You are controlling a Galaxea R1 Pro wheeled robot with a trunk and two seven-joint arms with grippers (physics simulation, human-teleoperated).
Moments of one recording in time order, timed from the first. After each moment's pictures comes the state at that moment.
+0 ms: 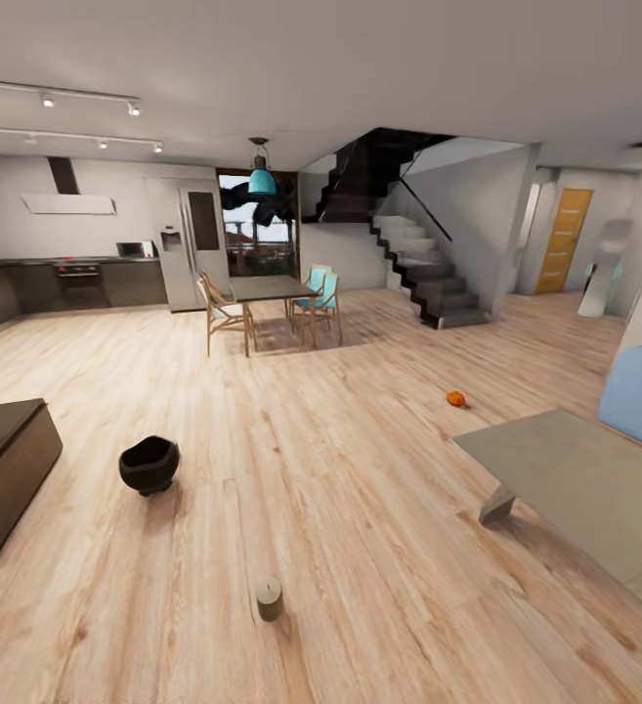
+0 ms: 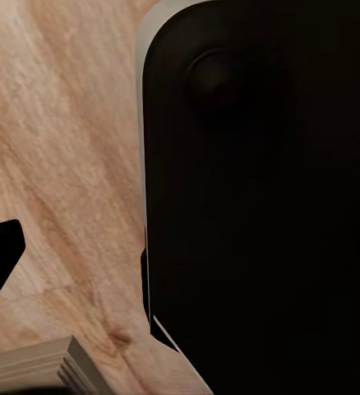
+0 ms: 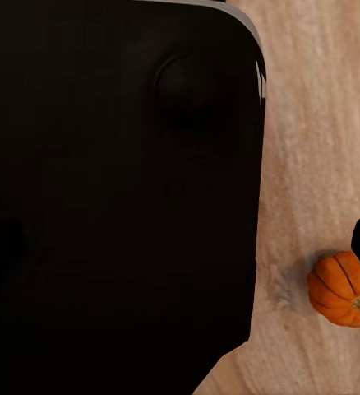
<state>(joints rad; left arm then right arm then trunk) 0.00 0.04 0.00 -0.03 0.00 0.00 0.00 0.00 0.00 0.00 0.00 0.00 -0.05 -0.01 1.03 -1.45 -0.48</state>
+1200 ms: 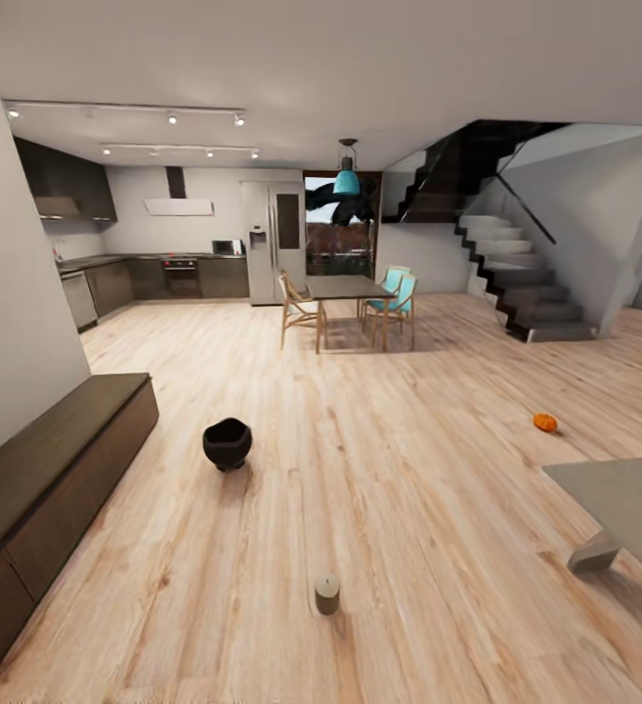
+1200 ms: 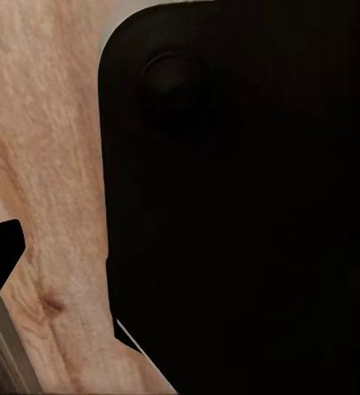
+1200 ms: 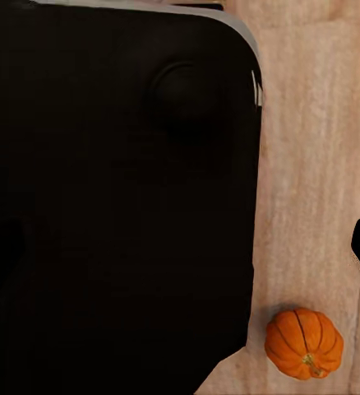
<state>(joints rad) 0.00 0.01 0.01 -0.03 0.00 0.00 -0.02 0.00 0.00 0.00 -0.01 0.00 -0.05 -0.01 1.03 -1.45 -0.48</state>
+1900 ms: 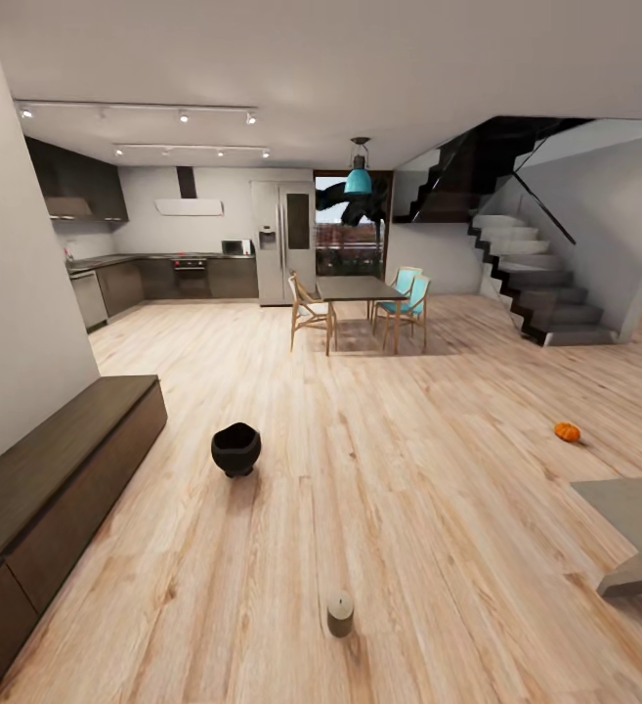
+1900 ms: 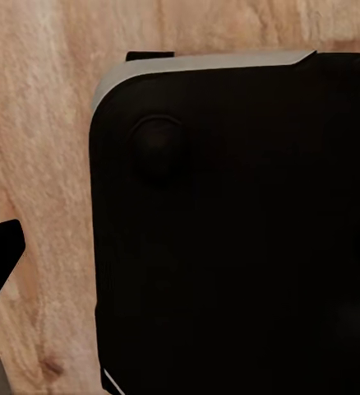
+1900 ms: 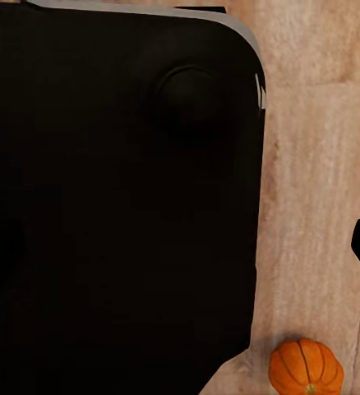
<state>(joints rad) 0.00 0.00 0.01 -0.03 0.00 -0.11 -0.02 0.00 0.00 0.00 -0.01 0.00 -0.05 -0.01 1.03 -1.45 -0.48</state>
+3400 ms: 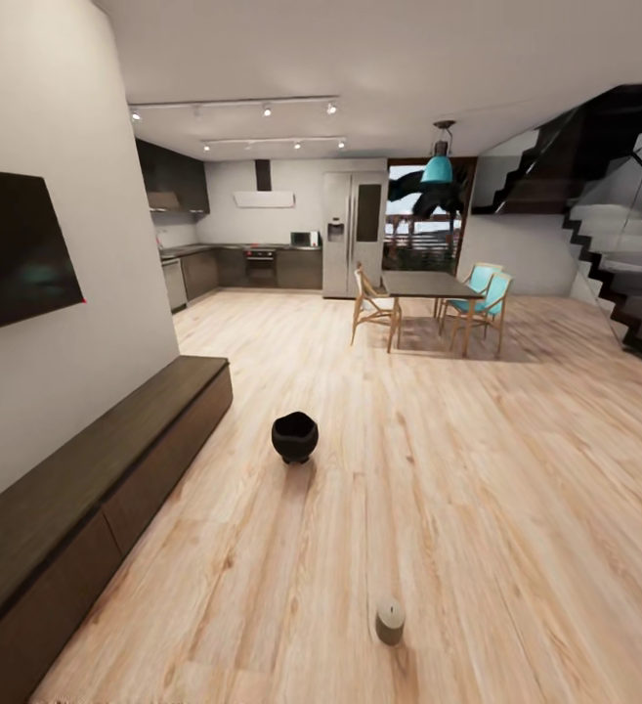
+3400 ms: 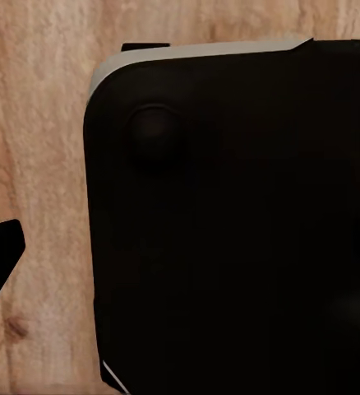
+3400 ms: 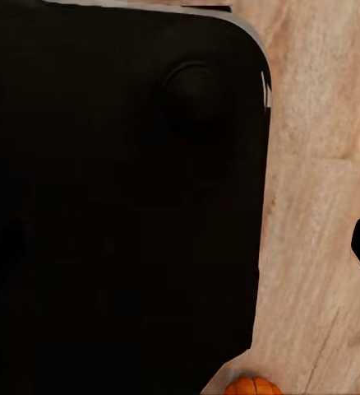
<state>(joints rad) 0.00 0.00 0.00 -0.03 0.00 -0.12 -0.02 0.00 0.00 0.00 -0.02 0.01 -0.08 0.00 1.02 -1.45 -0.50</state>
